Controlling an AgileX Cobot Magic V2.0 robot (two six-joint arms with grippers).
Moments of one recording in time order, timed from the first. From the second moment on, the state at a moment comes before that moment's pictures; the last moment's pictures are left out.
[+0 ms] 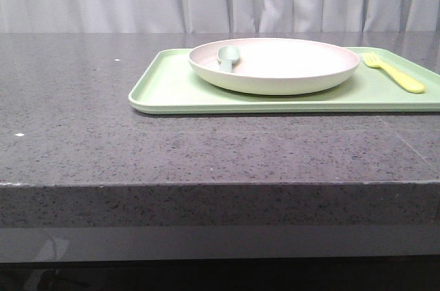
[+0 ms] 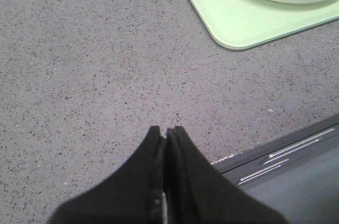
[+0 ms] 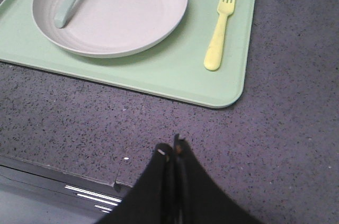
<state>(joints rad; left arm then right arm) -0.46 0.67 -0.79 0.09 0.86 -0.08 0.19 0.62 -0.79 0.06 0.83 0.00</state>
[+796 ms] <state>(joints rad) -0.32 0.46 -0.57 0.08 0.68 -0.08 0.19 0.62 -0.79 0.06 0.84 0.00</state>
